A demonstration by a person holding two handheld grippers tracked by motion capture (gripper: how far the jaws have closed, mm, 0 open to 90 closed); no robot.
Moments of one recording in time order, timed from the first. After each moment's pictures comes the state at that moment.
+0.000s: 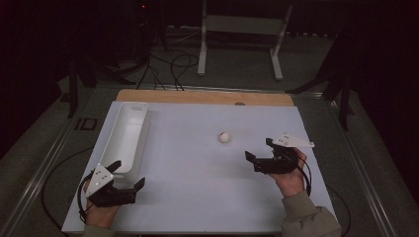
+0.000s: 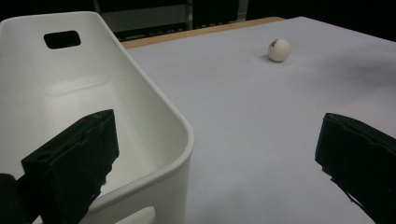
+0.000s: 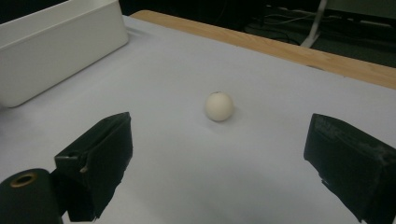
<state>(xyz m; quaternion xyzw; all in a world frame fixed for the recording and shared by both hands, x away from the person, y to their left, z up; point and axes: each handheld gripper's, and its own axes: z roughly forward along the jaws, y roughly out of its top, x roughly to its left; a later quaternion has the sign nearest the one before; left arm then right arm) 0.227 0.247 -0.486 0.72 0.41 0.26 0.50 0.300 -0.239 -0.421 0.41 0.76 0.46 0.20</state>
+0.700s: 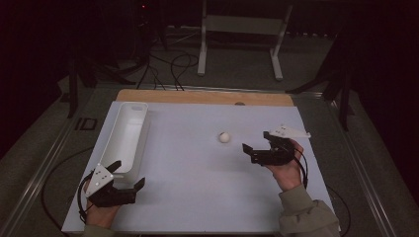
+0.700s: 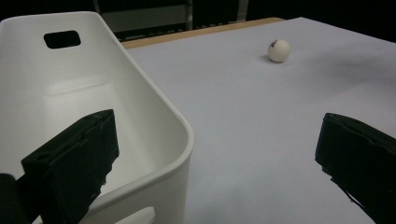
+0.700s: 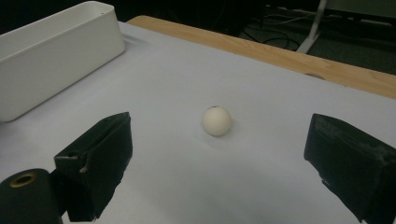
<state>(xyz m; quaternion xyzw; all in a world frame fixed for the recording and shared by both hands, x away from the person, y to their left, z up) 0.227 0.247 -0.486 0.72 0.41 0.26 0.50 0.318 -0.231 -0.412 0.42 0.76 0.46 0.20</state>
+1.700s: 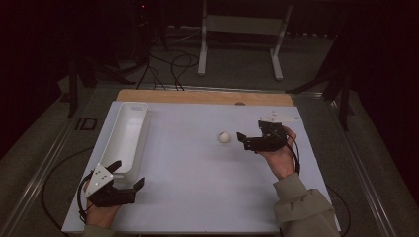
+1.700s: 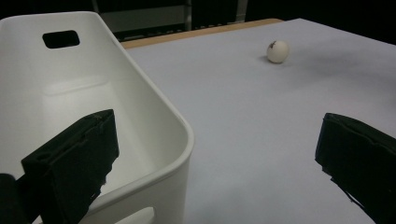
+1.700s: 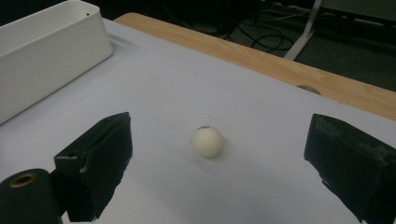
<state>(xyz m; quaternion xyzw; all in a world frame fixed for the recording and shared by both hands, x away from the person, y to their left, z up) 0.227 0.247 -0.486 0.72 0.41 0.25 0.50 0.352 -0.213 -0.398 0.42 0.77 0.44 0.21</state>
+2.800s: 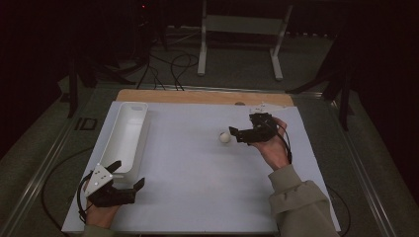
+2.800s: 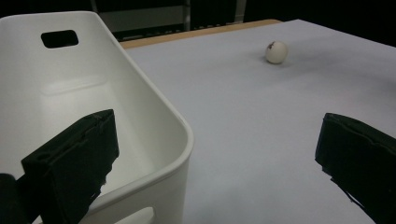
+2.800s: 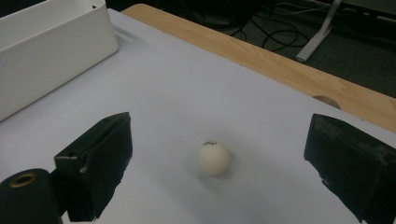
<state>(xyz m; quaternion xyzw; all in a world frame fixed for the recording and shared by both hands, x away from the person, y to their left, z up) 0.228 0.248 -0.486 0.72 0.40 0.25 0.50 0.383 -0.194 -0.397 0.39 0.79 0.43 0.19</state>
